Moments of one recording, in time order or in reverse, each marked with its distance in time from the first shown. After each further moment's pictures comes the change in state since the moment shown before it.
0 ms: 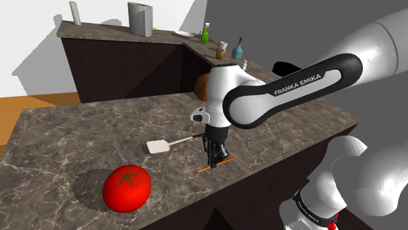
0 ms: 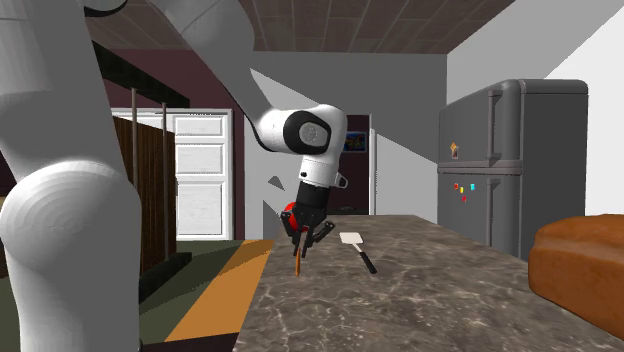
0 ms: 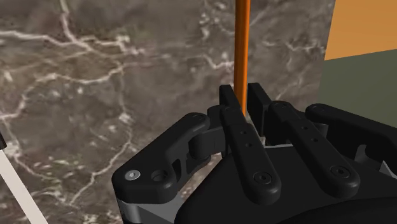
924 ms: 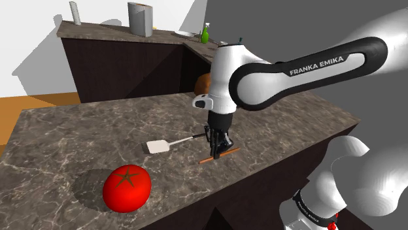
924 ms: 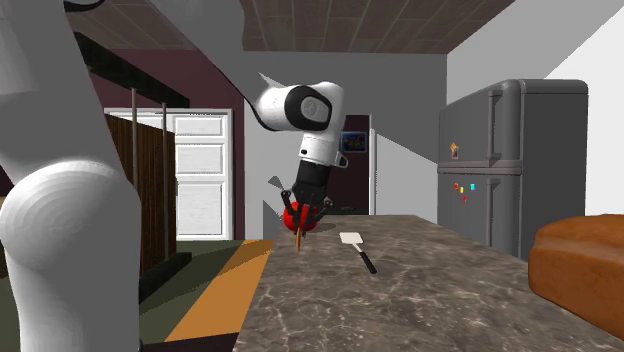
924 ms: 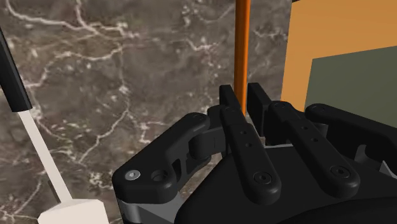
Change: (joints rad) arm -0.004 -0.075 -0.007 0.070 -0.013 -0.145 0.022
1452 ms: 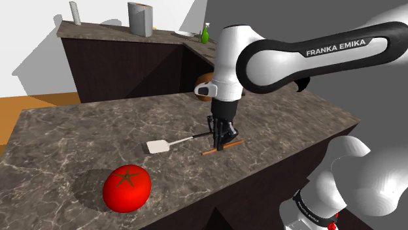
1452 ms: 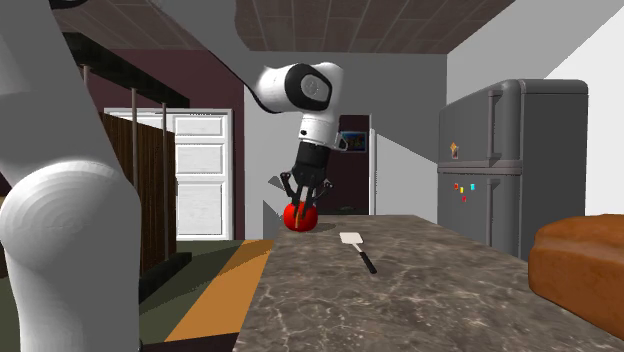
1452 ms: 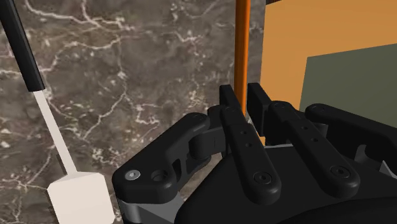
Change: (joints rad) arm -0.003 -0.052 -0.007 0.066 -0.008 -0.117 0.016
